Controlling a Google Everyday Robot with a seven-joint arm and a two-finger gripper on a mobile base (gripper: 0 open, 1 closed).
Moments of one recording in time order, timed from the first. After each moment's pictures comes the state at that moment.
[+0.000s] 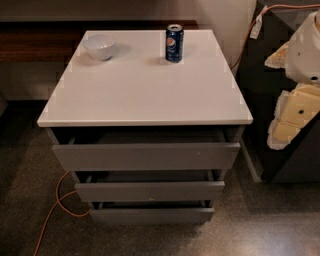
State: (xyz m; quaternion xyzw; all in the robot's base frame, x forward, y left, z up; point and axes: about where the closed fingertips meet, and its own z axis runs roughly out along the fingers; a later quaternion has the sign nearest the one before) arm 0.438 -0.216 0.978 -0.60 0.78 -0.04 0.16
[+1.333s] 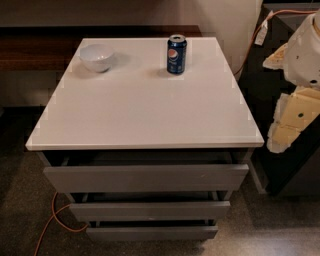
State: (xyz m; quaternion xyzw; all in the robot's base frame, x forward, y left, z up) arm 0.433 -0.211 0.978 -0.61 0.77 -0.04 0.16
